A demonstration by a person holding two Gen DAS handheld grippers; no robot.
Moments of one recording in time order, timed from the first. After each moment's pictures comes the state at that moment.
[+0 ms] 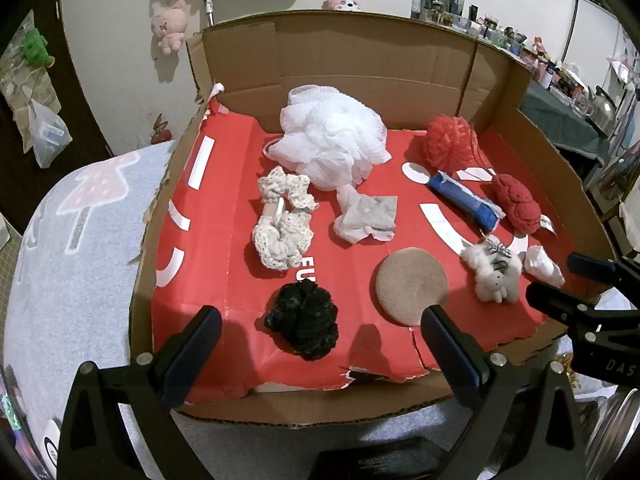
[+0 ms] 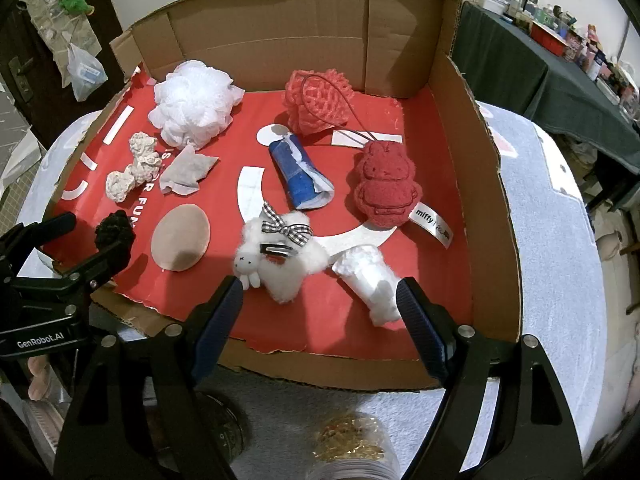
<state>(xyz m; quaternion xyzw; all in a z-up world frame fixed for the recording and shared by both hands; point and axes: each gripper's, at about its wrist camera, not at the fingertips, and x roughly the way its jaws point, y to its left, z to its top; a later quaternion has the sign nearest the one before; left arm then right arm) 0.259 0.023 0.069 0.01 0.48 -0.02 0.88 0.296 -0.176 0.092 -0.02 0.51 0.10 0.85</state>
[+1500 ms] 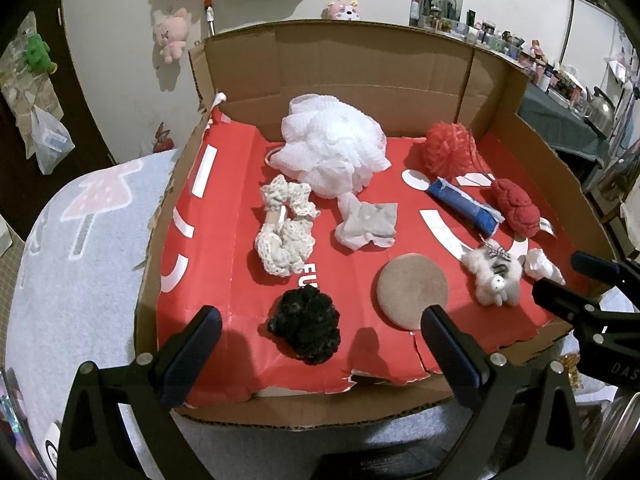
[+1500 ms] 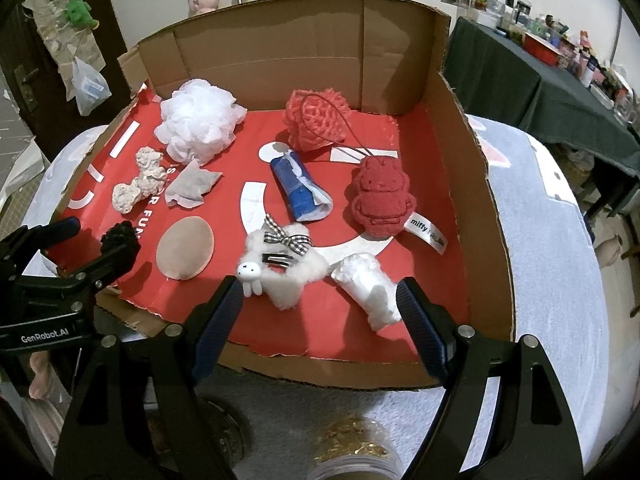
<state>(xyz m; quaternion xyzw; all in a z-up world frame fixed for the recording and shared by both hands) 0.257 0.023 0.072 0.02 0.47 -0.02 0.88 0.286 -0.178 0.100 -0.01 0.48 0.10 0.87</state>
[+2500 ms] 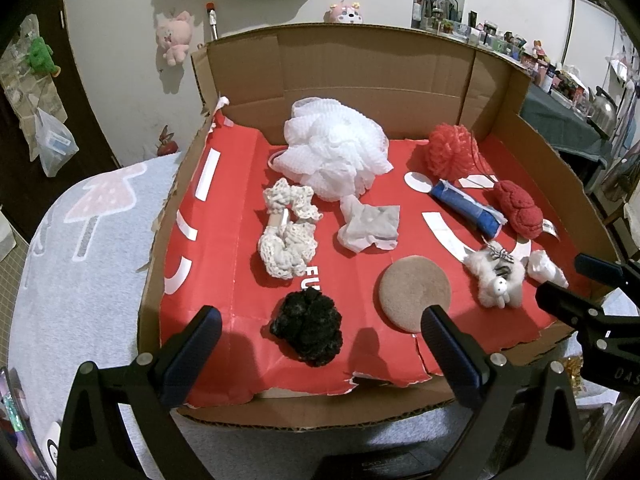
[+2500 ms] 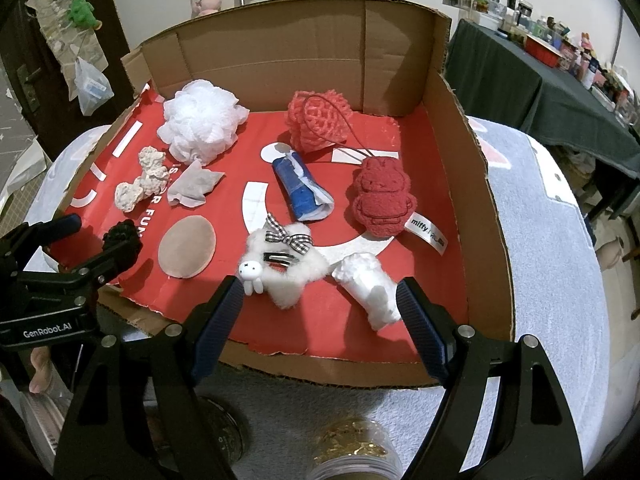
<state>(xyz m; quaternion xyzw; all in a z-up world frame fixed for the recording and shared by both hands) 0.257 0.023 0.073 0.02 0.46 -0.01 0.89 0.284 -0.176 0.101 -0.01 0.48 0.10 0.87</state>
